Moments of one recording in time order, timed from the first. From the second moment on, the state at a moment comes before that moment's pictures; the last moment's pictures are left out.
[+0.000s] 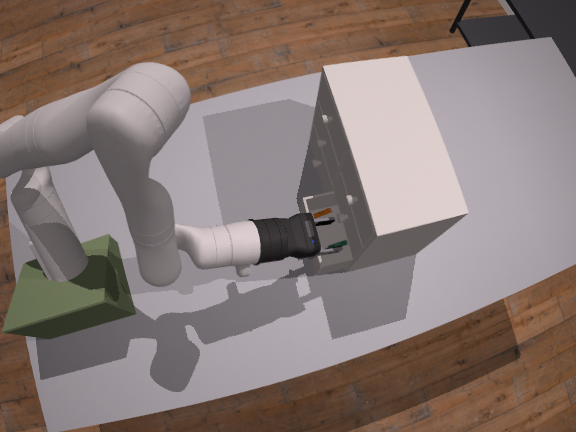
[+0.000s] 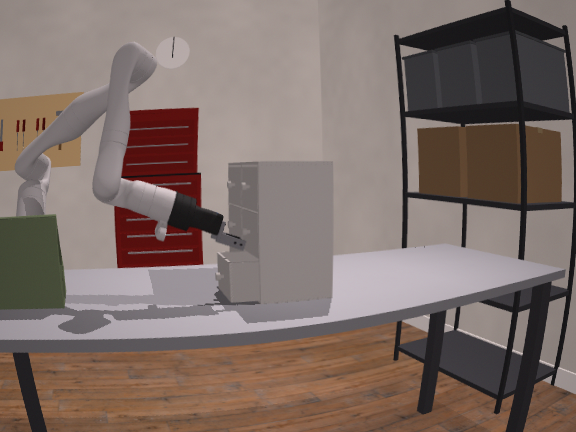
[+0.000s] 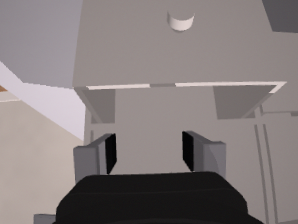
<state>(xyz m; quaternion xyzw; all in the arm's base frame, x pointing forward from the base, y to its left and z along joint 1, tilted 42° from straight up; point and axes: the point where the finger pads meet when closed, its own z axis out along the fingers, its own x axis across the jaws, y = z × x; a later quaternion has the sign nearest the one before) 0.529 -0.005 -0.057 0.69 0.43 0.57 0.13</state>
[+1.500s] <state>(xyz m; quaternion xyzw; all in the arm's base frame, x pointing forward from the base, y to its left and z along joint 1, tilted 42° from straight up) 0.431 -0.017 -0.043 0.68 0.43 0.57 0.13</state>
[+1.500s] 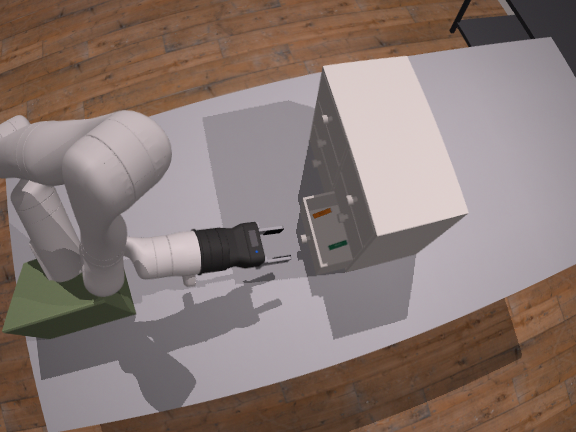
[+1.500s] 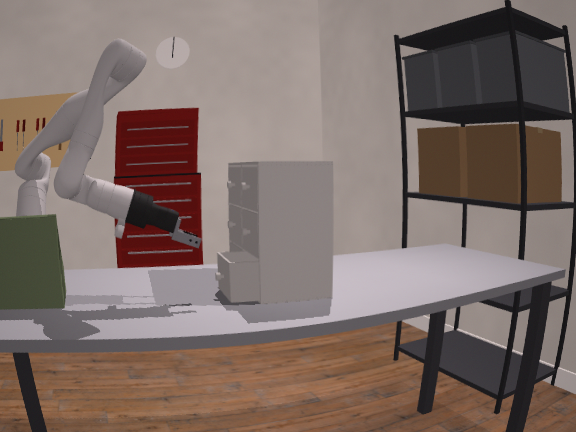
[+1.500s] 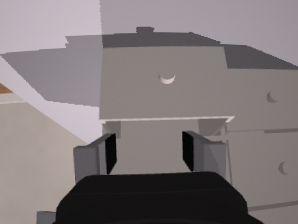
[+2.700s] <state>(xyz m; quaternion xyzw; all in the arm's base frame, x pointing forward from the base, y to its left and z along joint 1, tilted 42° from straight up) 0.390 -0.023 -0.040 0.69 0.43 0.57 0.13</state>
